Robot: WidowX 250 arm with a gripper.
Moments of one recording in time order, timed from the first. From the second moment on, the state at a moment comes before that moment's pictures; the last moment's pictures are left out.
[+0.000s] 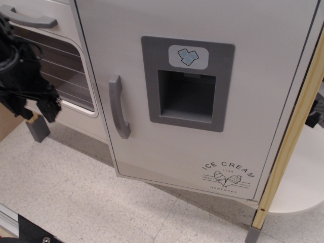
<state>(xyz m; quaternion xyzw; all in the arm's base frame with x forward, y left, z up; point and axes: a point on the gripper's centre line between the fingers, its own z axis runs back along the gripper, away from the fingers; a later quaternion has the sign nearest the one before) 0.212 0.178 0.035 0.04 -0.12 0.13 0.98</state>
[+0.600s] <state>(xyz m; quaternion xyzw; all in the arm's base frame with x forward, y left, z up) 0.253 0.201 0.033 0.05 -0.11 0.37 0.92</state>
